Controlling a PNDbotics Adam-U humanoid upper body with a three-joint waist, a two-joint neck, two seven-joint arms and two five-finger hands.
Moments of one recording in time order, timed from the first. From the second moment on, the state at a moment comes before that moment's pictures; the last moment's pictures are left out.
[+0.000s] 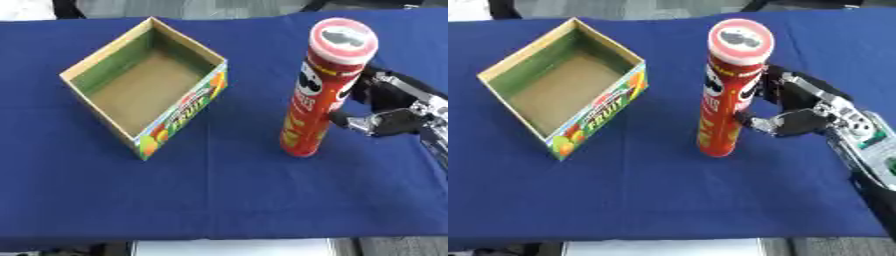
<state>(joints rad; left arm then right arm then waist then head) -0.62 0.65 0.03 -1.20 0.50 -0.05 0.22 -0.18 -0.68 0.06 -1.76 -0.36 -0.02 0.38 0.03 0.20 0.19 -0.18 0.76</state>
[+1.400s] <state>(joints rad) -0.62 0.64 0.03 -1.20 0.51 -0.05 0.22 -0.20 -0.66 0.07 -1.76 -0.40 -0.04 0.40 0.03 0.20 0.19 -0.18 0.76</state>
